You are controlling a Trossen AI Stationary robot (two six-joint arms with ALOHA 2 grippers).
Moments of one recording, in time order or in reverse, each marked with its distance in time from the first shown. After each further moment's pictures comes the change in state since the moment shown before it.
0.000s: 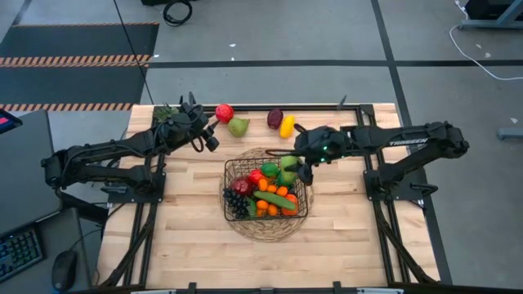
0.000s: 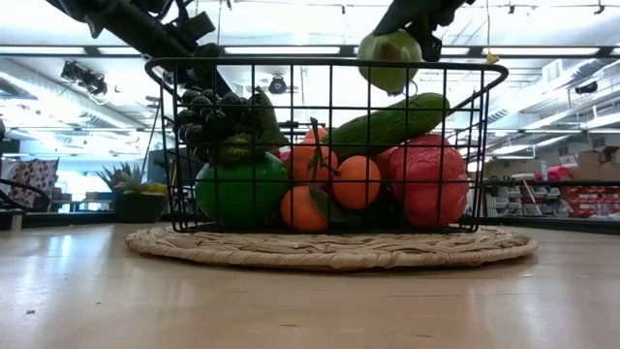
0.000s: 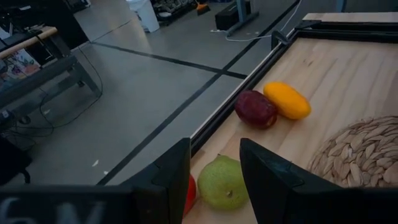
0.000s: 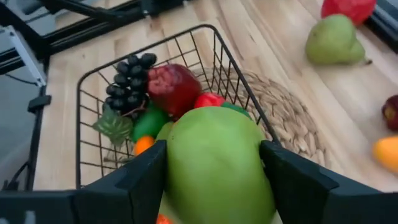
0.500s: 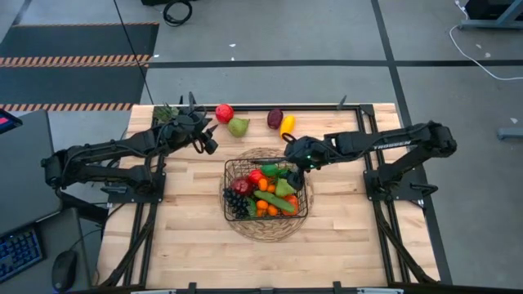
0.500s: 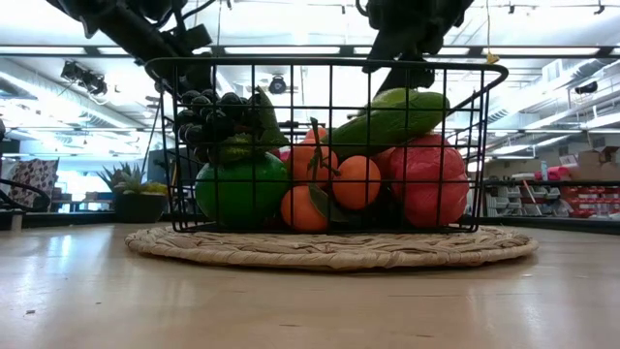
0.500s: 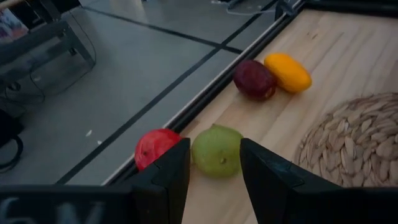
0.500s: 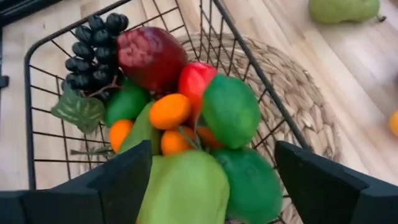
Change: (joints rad) left arm -0.002 0.000 0.000 -0.128 0.001 -0.105; right arm 0.007 0.133 0.000 -0.003 0.033 0.049
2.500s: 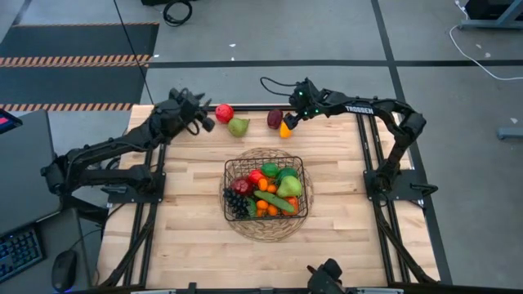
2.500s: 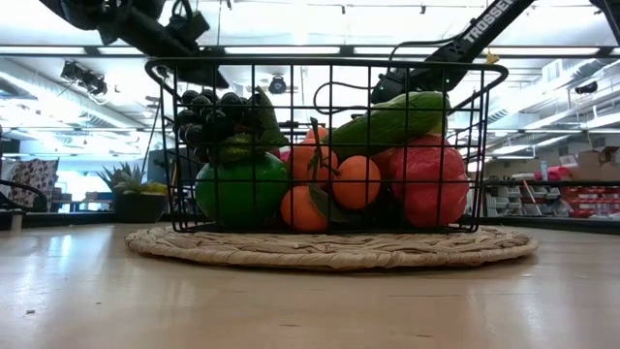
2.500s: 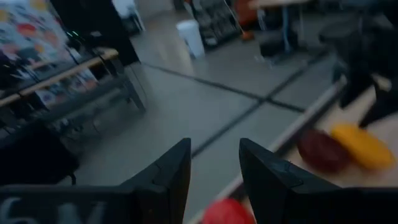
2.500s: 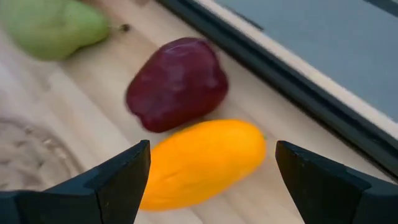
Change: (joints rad) left arm 0.186 0.000 0.000 0.303 -0.001 0.198; right arm -0.723 0.325 0.000 0.237 -0.180 -0.208
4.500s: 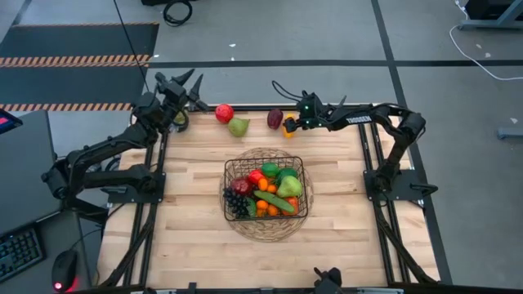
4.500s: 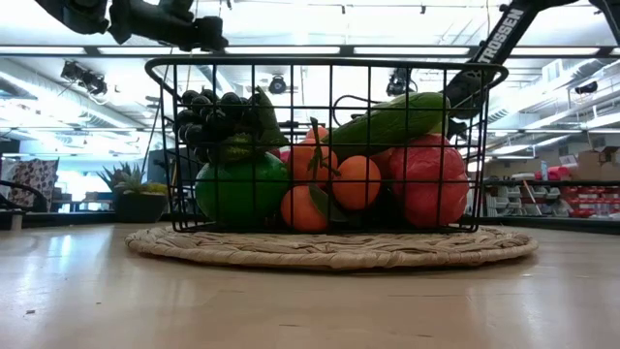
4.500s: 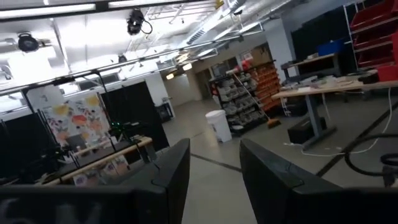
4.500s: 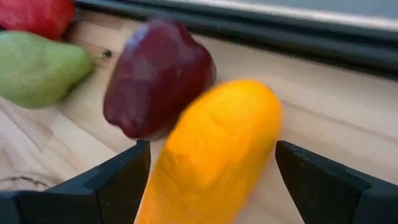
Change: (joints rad) left arm 0.127 0.000 0.000 0.446 0.132 0.197; right arm 0.002 0.003 -0.285 0.439 0.013 0.345
